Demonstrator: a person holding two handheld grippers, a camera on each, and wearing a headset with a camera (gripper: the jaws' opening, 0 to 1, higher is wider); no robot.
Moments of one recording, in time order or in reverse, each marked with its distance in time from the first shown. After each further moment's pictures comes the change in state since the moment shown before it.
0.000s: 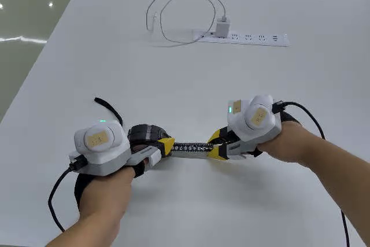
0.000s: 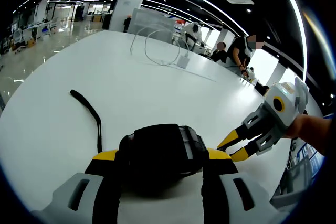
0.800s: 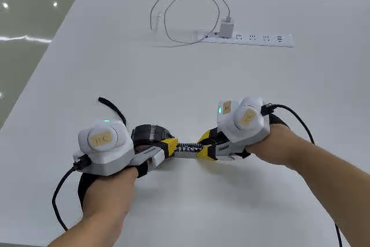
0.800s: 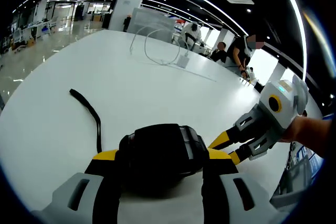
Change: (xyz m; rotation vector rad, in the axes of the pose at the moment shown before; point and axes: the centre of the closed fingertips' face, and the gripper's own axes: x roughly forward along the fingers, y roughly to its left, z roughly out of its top) left arm 0.002 0.000 -0.001 -0.001 0.004 -0.003; right arm 0.021 0.003 0.021 0.015 -0.046 0.010
